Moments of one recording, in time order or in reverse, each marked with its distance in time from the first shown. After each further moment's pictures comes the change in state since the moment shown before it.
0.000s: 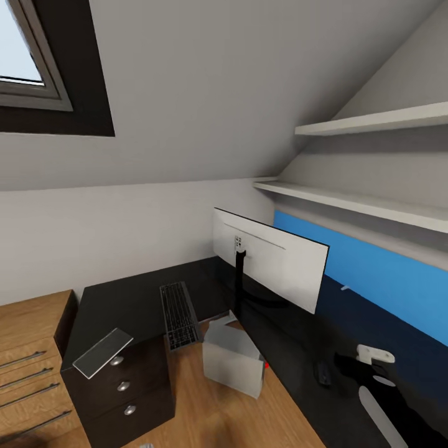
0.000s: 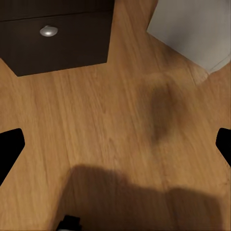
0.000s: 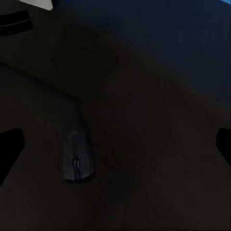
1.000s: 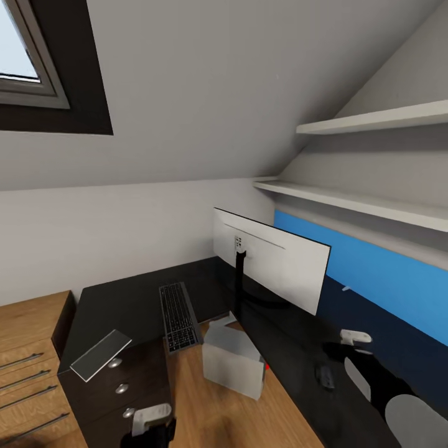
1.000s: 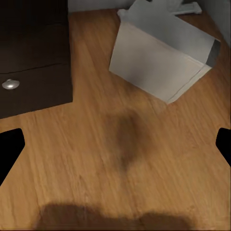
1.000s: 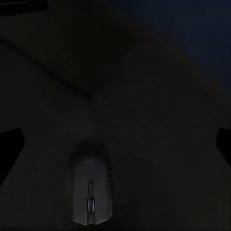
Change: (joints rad) left arm 0.000 -0.023 -0.078 -0.290 0.007 0.163 -0.002; right arm -0.366 0.068 -0.003 0.633 0.198 -0.114 0.264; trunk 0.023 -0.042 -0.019
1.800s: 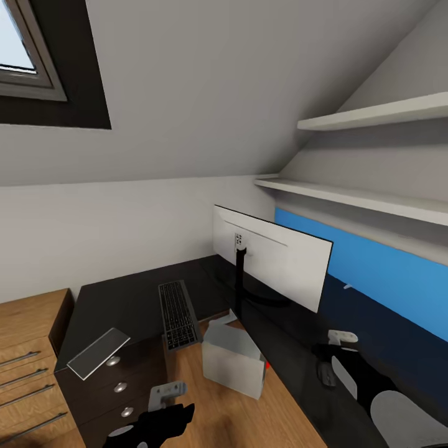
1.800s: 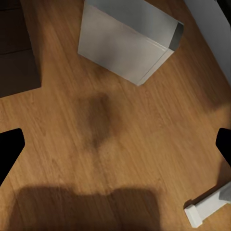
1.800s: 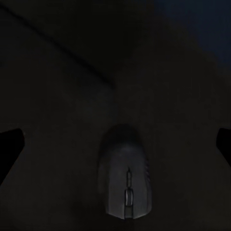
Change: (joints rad) left arm 0.000 -0.098 -0.016 -0.304 -0.001 0.409 0.029; right arm -0.018 0.060 -0.001 0.023 0.038 0.039 -0.010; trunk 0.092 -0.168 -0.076
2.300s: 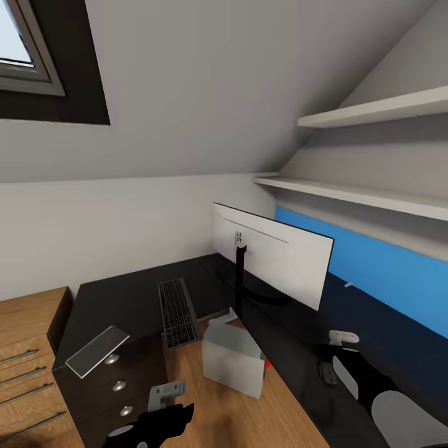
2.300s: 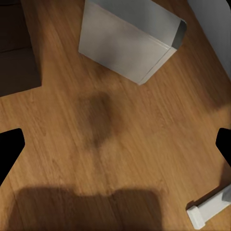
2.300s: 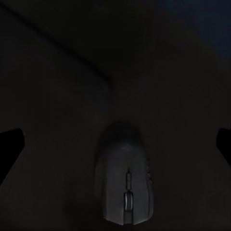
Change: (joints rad) left arm 0.000 0.000 0.002 -0.001 -0.001 0.002 0.000; right arm 0.000 -0.004 -0.003 0.002 -0.001 0.000 0.001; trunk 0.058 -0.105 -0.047
